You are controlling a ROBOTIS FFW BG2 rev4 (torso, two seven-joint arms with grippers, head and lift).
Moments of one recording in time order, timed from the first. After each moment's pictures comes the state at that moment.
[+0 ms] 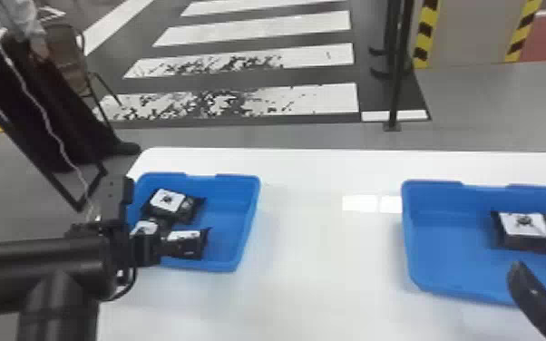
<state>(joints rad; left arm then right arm) 0.01 0.15 0.32 -1.96 -0.25 1.32 -0.60 0.76 -0.07 -0.16 -2.28 -0.40 0.20 0.29</state>
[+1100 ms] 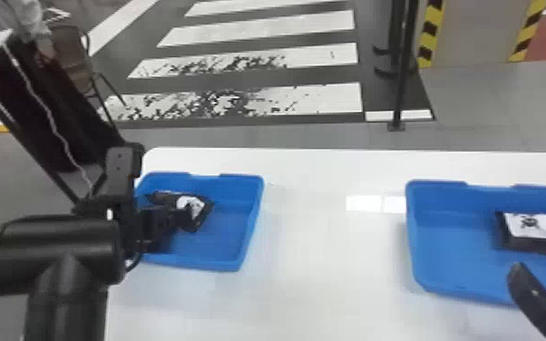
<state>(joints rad) -0.04 0.16 0.27 -2.00 -0.28 1.23 -0.61 0.75 -0.08 -0.16 -2.27 -0.44 0.21 0.30</state>
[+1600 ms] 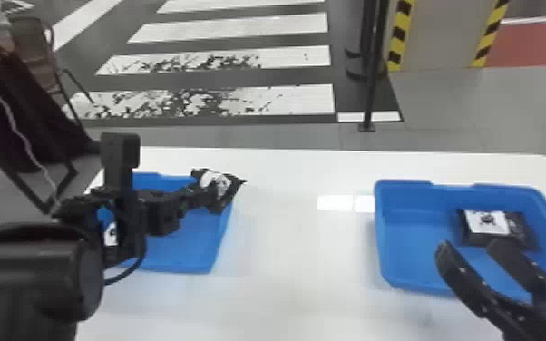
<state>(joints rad) 0.05 0.15 0.18 -2.17 -0.02 1.08 -0.63 0.67 -0.10 -0.10 -2.27 -0.50 0.26 0.39</state>
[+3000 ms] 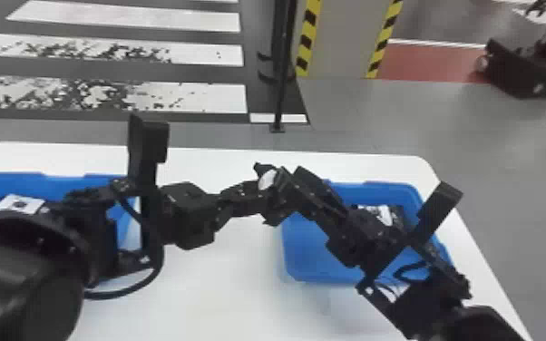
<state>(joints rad) -0.01 0.15 -0.19 -2.17 0.29 0.97 -0.63 0.29 -0.15 0.04 -2.04 -0.64 0.34 0.47</state>
